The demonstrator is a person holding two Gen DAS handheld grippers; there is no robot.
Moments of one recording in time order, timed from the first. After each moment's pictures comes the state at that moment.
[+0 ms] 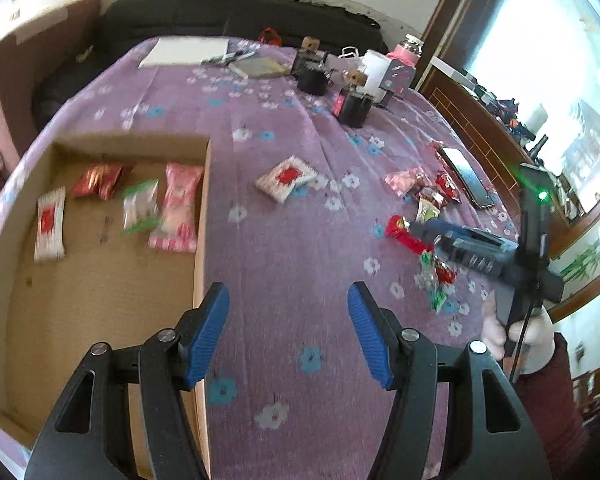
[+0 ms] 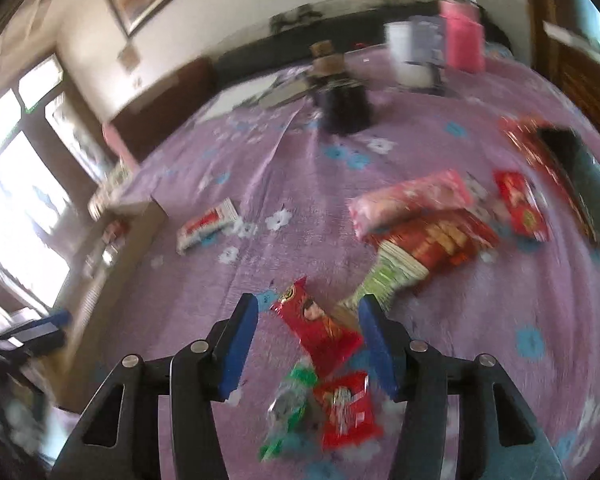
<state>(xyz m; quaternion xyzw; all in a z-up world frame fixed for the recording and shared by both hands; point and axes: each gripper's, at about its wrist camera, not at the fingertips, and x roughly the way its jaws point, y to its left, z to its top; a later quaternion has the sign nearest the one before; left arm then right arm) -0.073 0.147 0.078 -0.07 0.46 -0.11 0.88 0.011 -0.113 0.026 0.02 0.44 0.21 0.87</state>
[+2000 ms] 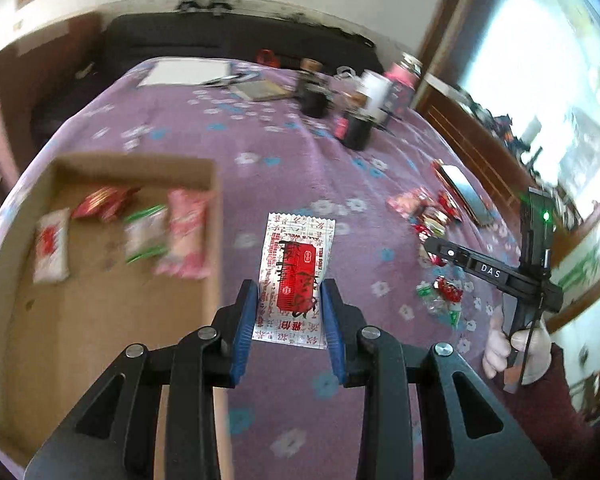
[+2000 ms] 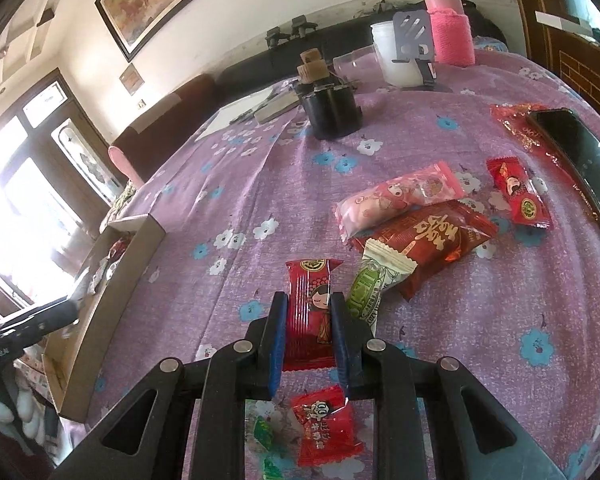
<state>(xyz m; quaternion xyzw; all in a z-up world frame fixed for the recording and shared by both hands) -0.075 0.176 0.072 -0.10 0.42 -0.11 0.90 0.008 -0.146 0.019 0.10 0.42 0.21 0.88</state>
